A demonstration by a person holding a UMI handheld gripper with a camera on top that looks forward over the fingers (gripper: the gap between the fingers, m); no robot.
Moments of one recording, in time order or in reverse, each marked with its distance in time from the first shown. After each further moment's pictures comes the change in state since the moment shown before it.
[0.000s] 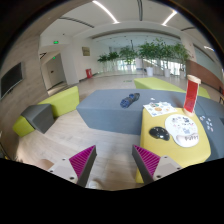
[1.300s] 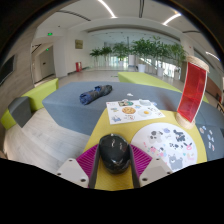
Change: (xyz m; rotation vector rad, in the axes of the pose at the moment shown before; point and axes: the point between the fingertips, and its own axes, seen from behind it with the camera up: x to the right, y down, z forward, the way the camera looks) arm 0.230 -0.012 0.194 -0.042 0.115 -0.070
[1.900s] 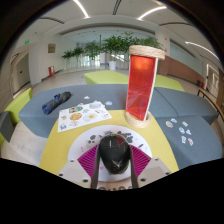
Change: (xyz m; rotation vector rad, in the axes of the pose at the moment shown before) arm 0.165 -0.009 -0.036 -0.023 0.245 0.146
